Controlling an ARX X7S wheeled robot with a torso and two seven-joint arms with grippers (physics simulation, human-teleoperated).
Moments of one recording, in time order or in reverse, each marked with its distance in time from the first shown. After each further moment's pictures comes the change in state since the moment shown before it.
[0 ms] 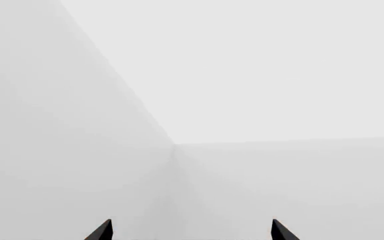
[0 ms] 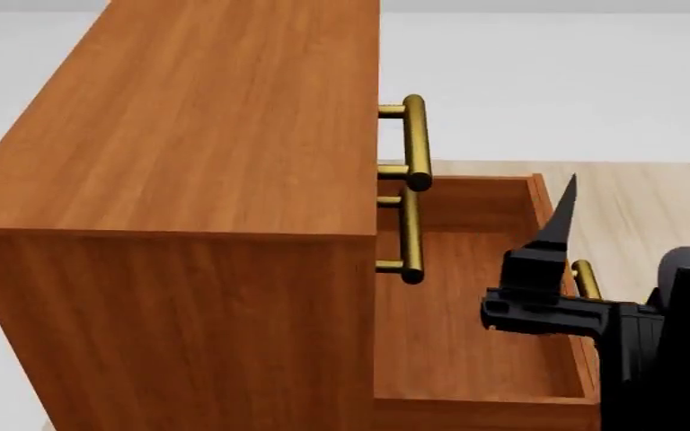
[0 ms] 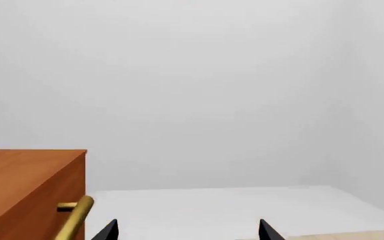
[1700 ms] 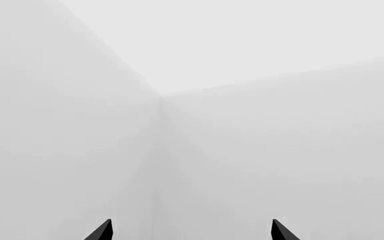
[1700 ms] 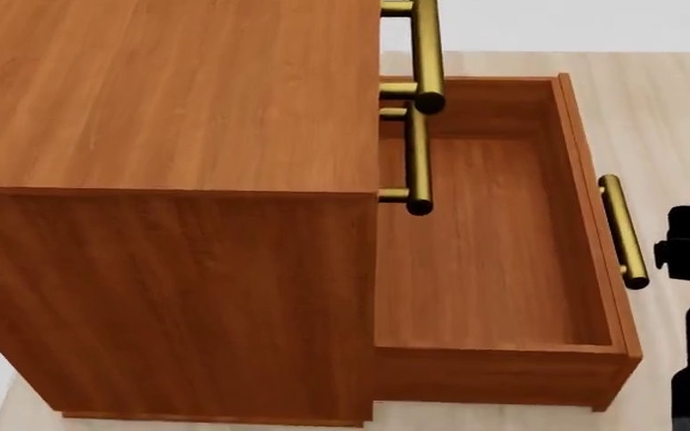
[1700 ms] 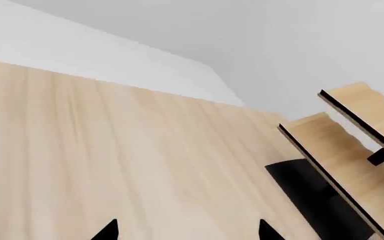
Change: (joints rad) left arm -0.210 -0.024 0.204 0.000 -0.050 -0.066 -0.001; right arm 0.461 0.185 -0.241 1.175 -0.271 -0.265 0.078
